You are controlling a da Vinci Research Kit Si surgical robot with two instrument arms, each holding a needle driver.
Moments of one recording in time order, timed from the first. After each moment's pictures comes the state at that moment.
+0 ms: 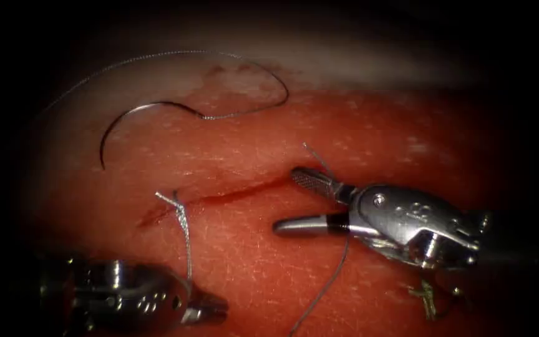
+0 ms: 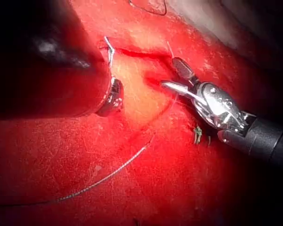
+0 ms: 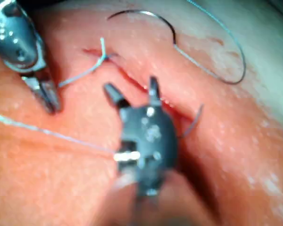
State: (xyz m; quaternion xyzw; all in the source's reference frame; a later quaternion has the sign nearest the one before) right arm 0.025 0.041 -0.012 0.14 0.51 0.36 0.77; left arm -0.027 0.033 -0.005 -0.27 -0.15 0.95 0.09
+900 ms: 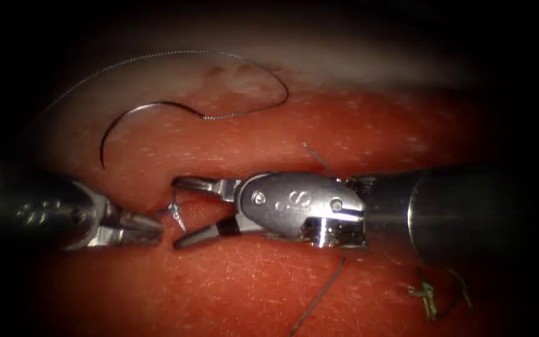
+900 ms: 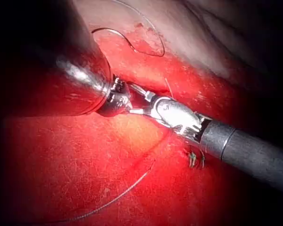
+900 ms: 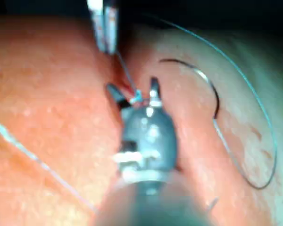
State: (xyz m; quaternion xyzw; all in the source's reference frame) right arm 0.037 0.041 -0.012 0.13 0.58 0.15 0.79; left arm -0.020 0.041 -0.011 -0.31 -0.09 0.94 0.11
